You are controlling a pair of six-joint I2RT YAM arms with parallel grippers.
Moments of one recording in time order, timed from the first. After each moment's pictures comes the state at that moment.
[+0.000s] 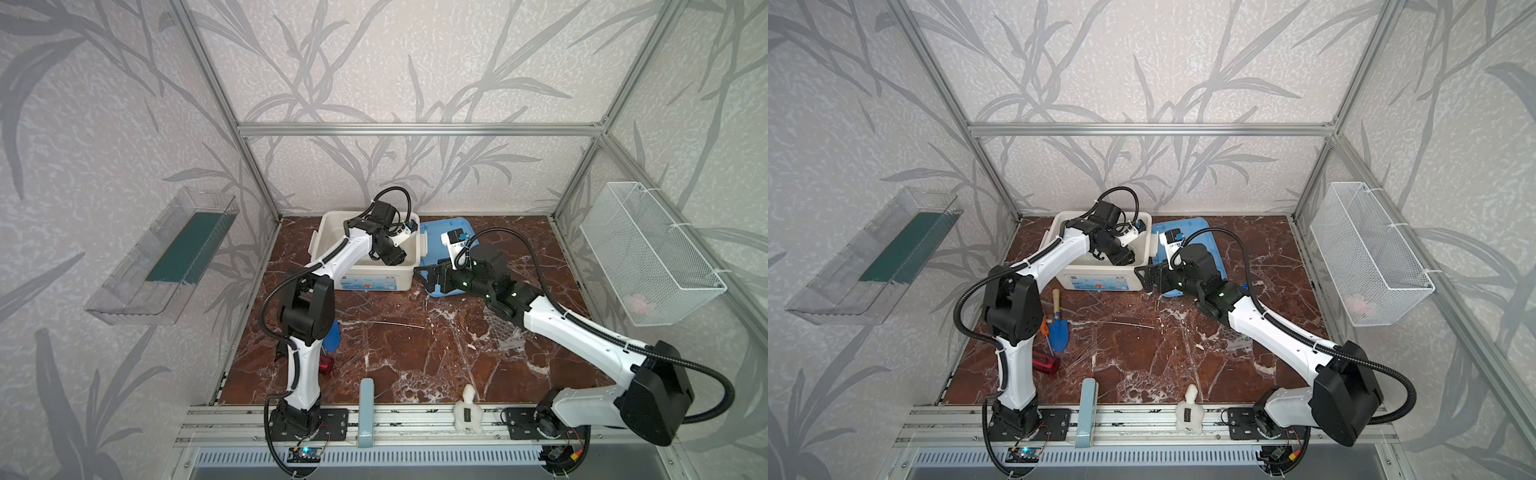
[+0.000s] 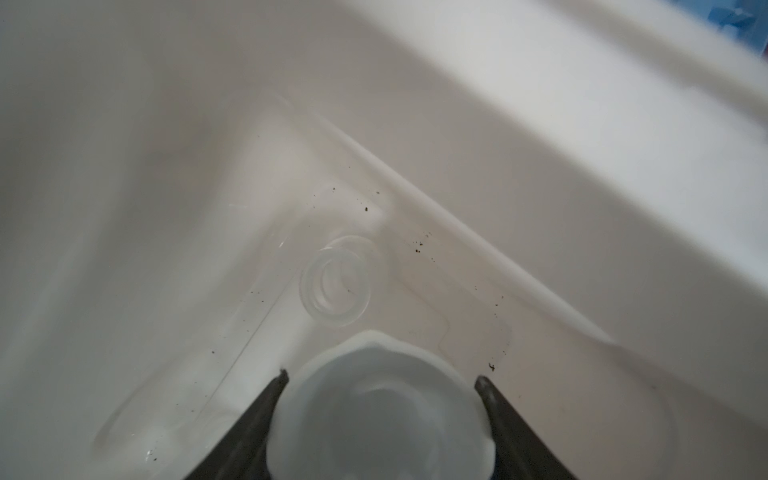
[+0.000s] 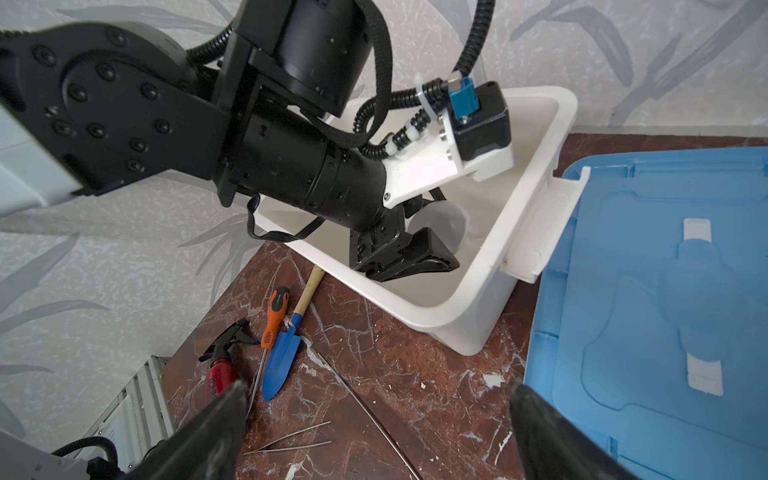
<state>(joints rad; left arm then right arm) -0.39 2.06 1.78 -0.78 0.15 0.55 0.68 1.35 1.00 -0.03 -0.19 0.42</state>
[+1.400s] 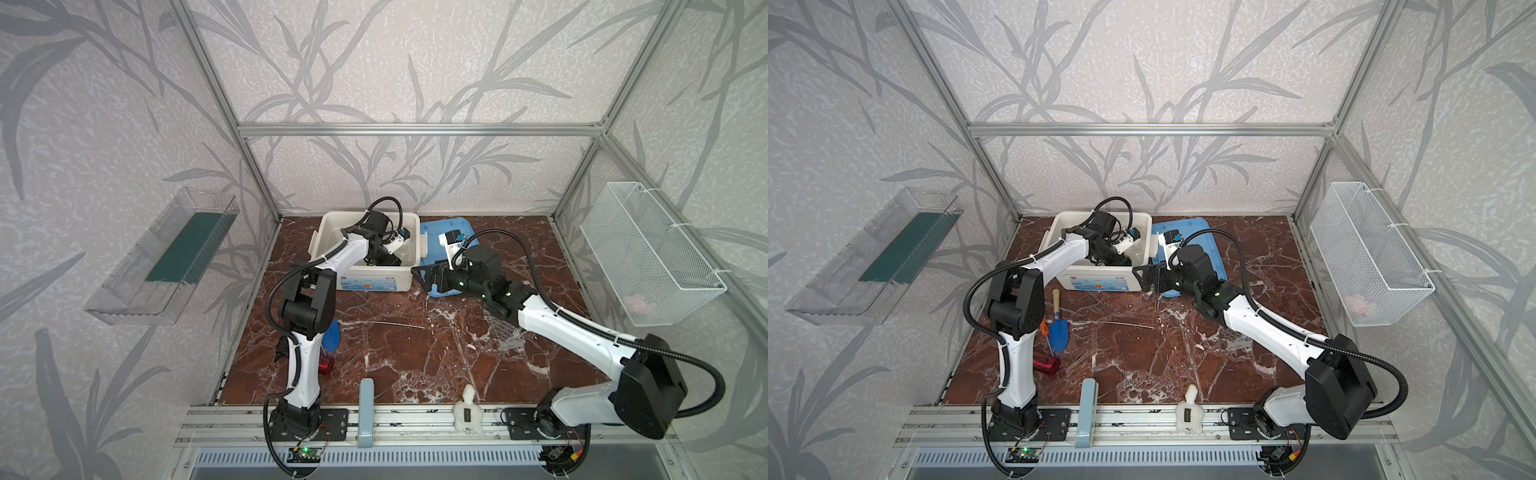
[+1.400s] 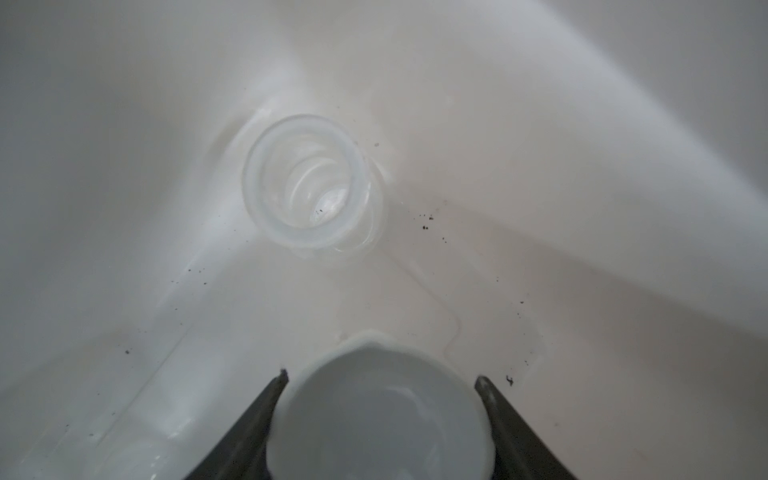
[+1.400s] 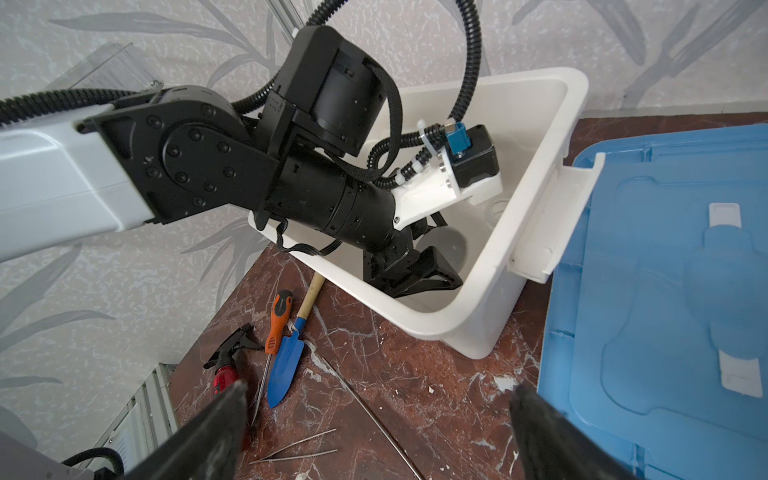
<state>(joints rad) -0.34 2.12 1.70 -0.72 0.23 0.51 0.68 1.38 0.99 0.02 -0.20 0.46</state>
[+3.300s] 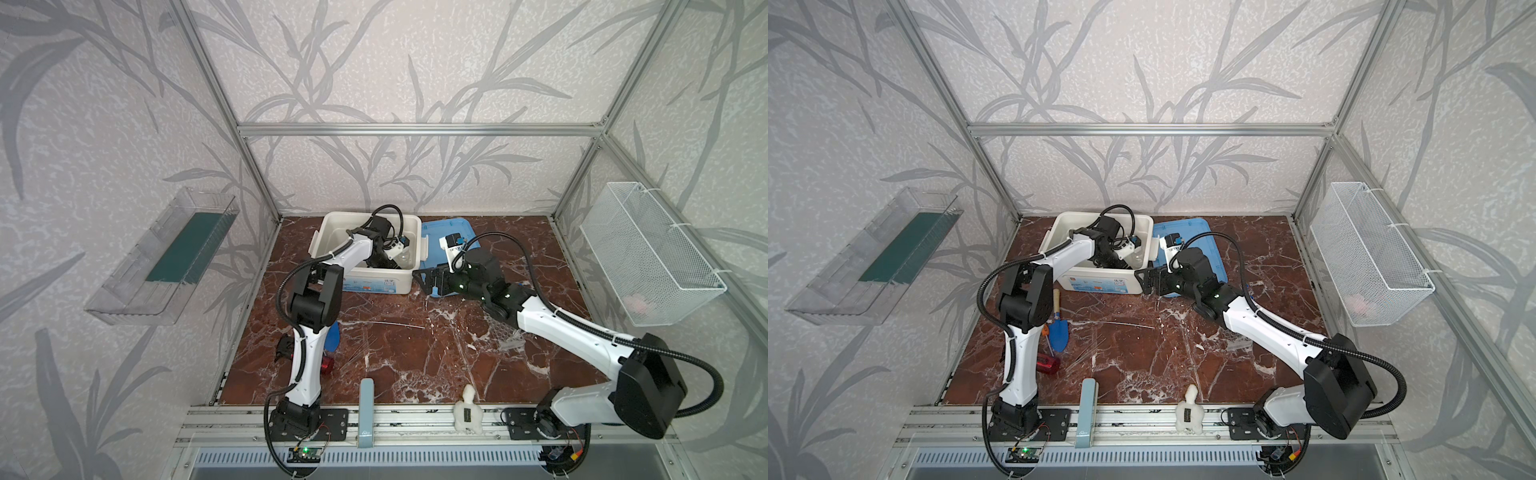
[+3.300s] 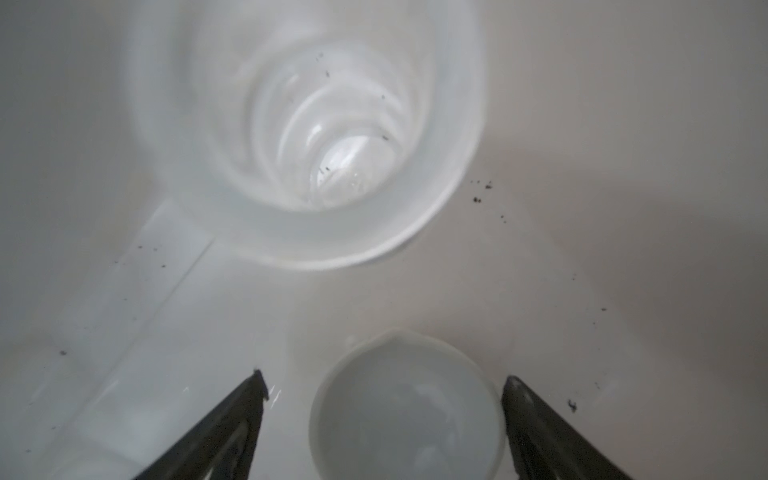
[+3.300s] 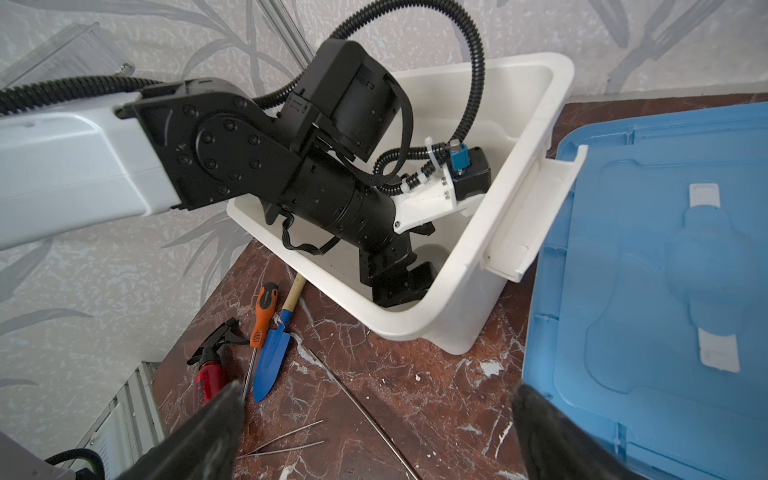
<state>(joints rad) -0.34 2.18 1.74 -0.77 0.17 0.53 0.68 1.38 0.96 0.01 -0.17 0.46</state>
